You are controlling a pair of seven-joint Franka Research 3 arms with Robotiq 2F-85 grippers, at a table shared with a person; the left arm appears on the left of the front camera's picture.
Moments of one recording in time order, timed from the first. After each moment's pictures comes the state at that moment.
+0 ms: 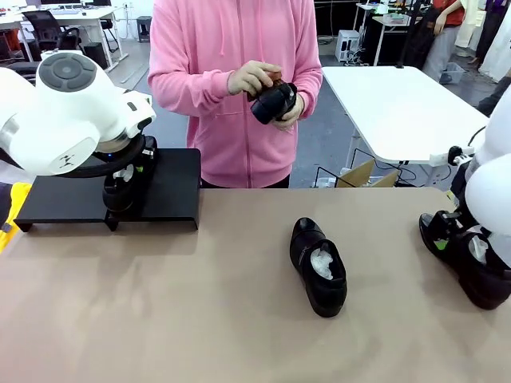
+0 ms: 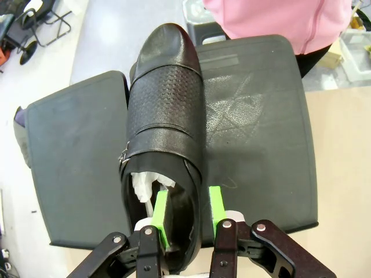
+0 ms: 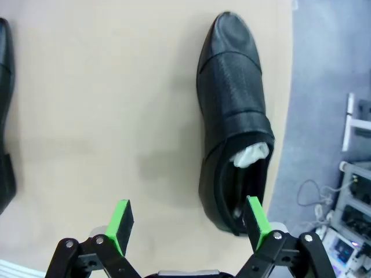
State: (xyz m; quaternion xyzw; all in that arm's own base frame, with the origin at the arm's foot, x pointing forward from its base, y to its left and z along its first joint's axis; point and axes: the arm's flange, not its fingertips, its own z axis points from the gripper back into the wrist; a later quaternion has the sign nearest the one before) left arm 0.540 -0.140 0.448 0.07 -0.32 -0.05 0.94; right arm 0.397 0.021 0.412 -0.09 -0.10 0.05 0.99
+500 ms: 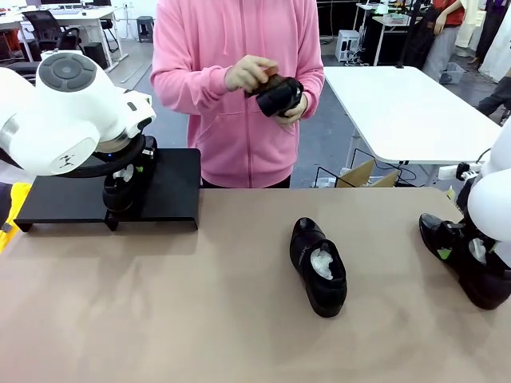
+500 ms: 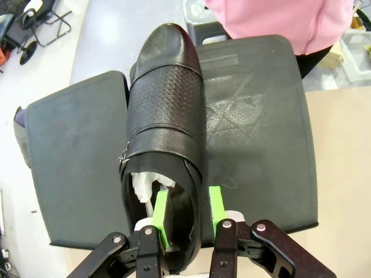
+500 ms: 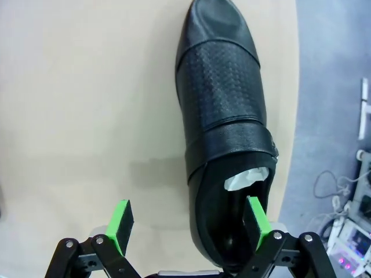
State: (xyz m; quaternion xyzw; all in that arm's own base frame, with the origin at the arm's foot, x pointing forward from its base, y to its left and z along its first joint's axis) left arm 0.540 -0.140 0.448 0.07 -0.32 -0.05 0.94; right arm 0.413 -0.018 0.367 -0.07 -0.08 0.01 0.99
